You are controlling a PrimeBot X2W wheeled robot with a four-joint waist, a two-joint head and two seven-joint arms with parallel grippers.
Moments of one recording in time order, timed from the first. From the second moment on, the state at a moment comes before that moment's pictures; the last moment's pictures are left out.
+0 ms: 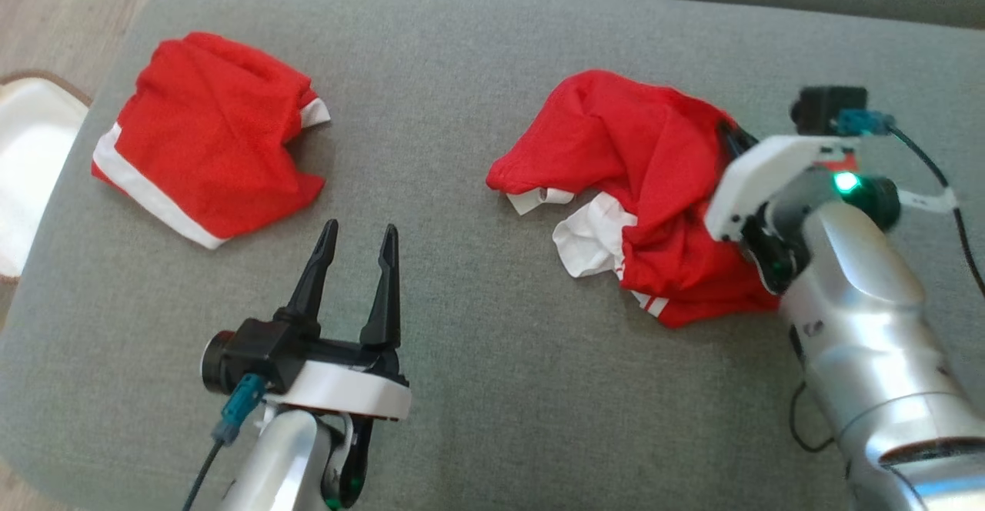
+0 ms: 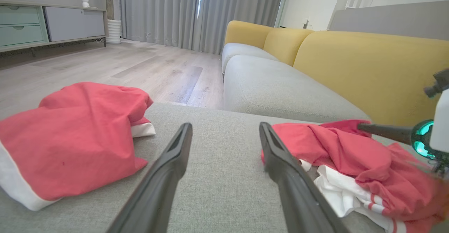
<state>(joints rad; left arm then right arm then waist) -0.22 0.05 -0.32 0.29 -0.30 -0.03 -0.26 -0.79 -0.06 0.08 1.04 0.22 0.13 0.10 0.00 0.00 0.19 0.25</state>
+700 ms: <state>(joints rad) -0.16 0.05 -0.29 0.29 -0.34 -0.02 -0.26 -1.36 -0.07 0.48 0.84 0.68 0.13 -0.20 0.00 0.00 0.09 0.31</state>
